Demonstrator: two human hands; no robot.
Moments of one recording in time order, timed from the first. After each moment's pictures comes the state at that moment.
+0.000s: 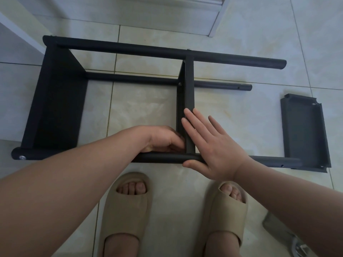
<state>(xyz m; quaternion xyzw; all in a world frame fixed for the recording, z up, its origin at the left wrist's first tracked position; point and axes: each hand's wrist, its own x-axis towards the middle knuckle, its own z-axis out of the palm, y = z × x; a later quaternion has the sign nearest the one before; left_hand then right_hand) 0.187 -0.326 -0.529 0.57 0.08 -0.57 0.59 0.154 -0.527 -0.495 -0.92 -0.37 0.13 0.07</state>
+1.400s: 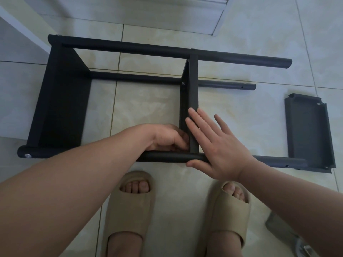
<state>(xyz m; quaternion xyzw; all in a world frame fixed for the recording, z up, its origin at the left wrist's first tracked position) 0.189 -0.326 -0.540 0.57 0.06 -0.56 0.60 0.152 -0.526 -0.495 -0.92 -0.37 0.11 0.05</state>
